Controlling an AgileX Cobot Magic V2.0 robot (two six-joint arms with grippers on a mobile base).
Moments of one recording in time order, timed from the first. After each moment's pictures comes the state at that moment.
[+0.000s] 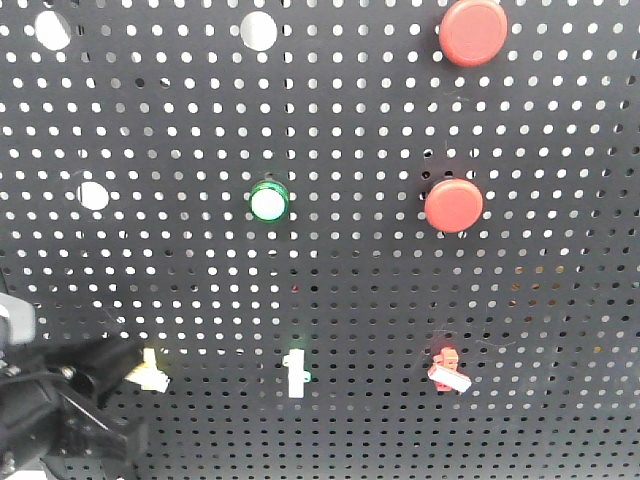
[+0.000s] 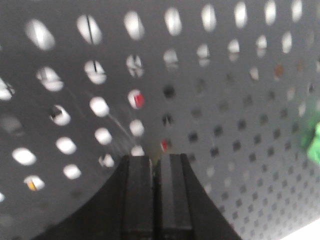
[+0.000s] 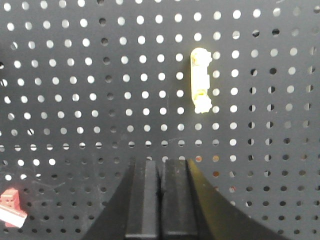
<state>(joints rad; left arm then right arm) -0.40 1.10 -0.65 0.01 -0.14 -0.03 0.04 0.47 -0.43 -0.08 -0.06 0.10</state>
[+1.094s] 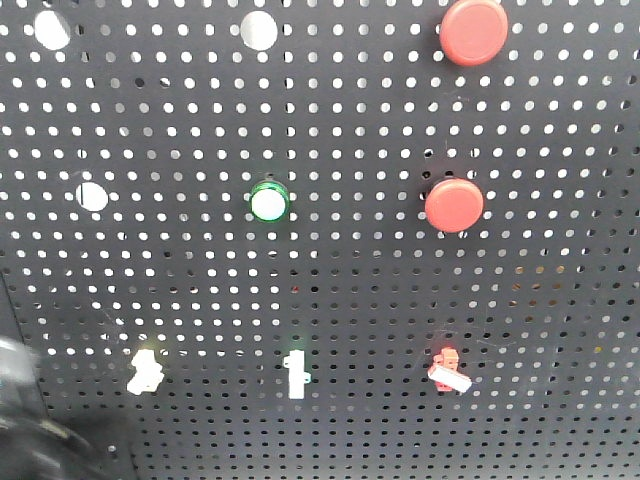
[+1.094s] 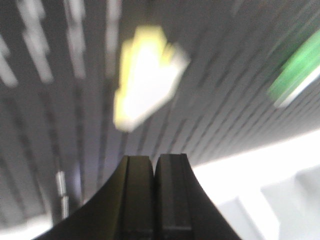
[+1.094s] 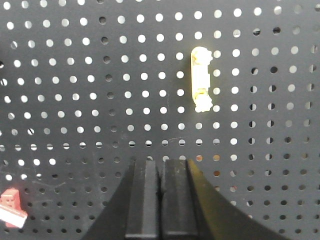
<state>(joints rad) -0.47 0.94 -0.65 -0.06 0.16 -0.16 0.05 0.47 -0.43 -0.08 -0.06 0.12</state>
